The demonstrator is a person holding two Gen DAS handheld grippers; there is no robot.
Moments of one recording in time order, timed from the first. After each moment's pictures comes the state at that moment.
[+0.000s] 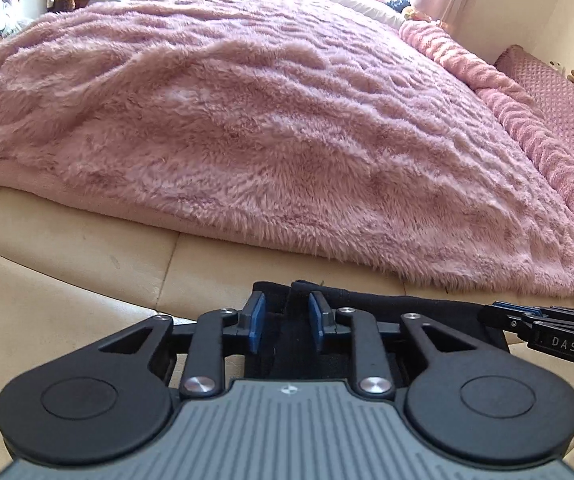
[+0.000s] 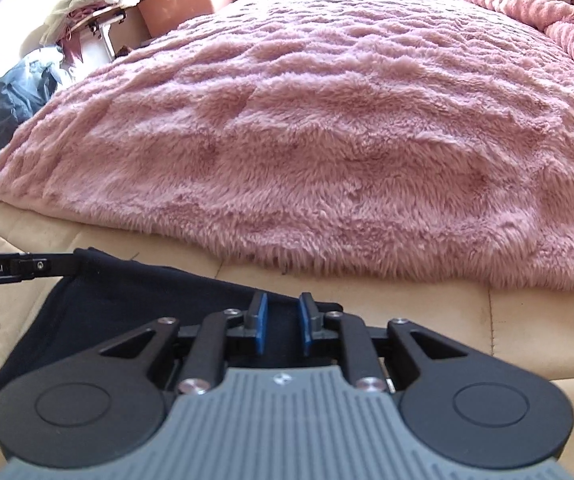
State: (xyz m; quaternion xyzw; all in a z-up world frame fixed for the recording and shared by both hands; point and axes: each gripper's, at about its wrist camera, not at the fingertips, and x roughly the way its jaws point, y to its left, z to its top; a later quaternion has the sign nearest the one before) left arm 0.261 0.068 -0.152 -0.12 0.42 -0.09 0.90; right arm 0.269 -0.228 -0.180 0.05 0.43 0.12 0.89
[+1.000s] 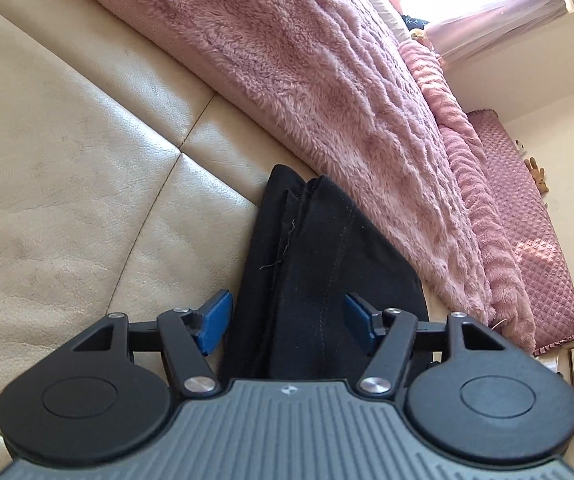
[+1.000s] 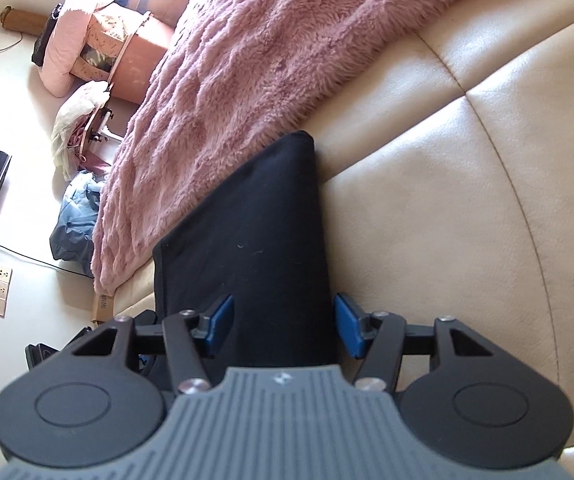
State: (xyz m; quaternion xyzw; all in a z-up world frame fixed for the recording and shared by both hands) left arm 0.227 0.127 -0.216 -0.36 0.47 -0.17 0.79; right arm 0.180 -0.295 -0.231 0.40 0.48 0.15 0.77
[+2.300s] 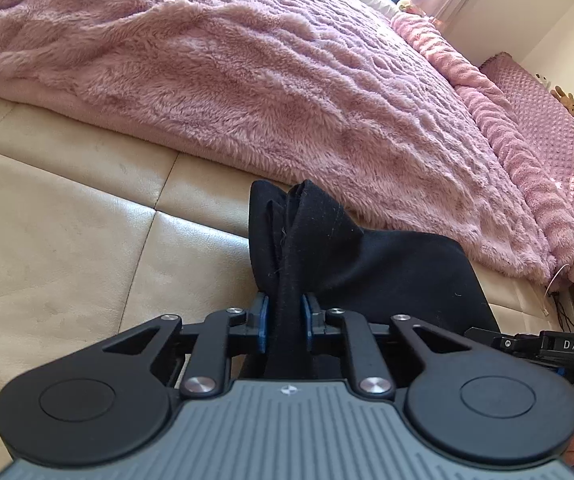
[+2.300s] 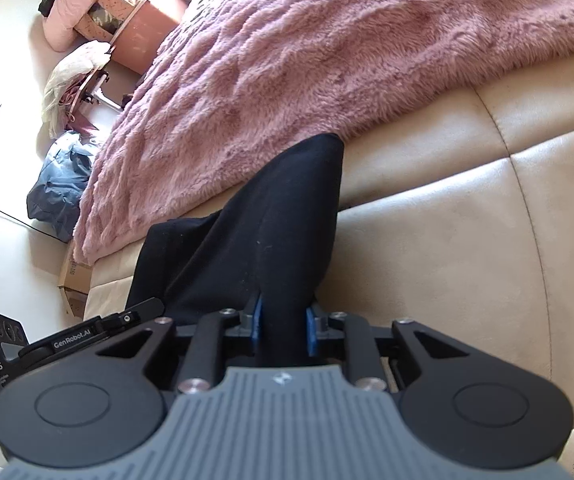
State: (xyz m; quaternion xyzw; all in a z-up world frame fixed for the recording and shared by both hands) left arm 0.208 0.085 -0.147 -0.19 0.46 -0.12 0.86; right arm 0.192 -0.262 -0.174 0.31 0.50 0.14 0.80
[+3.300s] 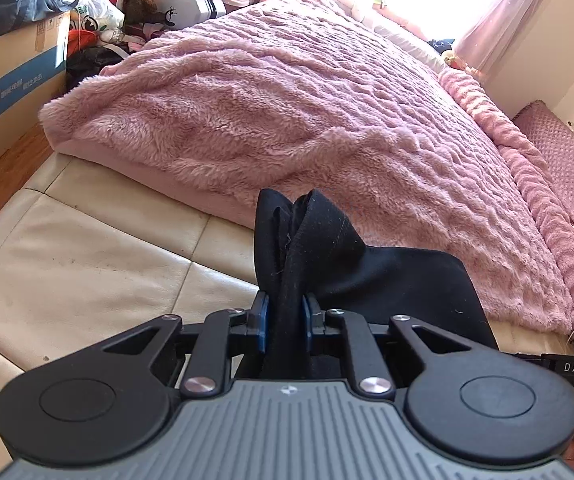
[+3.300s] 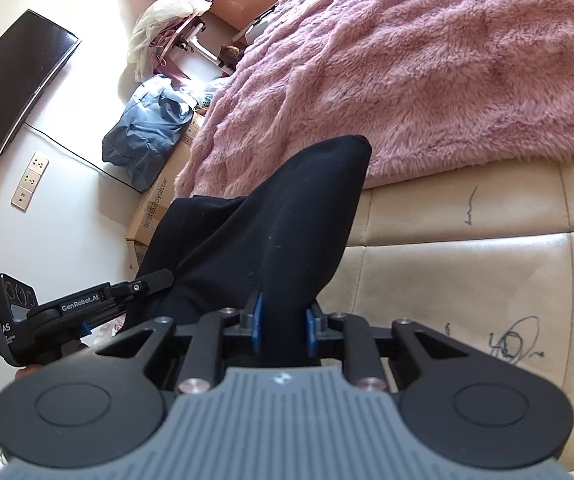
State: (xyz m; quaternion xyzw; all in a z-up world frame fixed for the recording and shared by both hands) left arm 0.216 0.287 -0.084 -0.19 0.43 -0.06 0.88; right arm 0.233 -0.059 -0.124 0.28 0.49 0.27 0.78
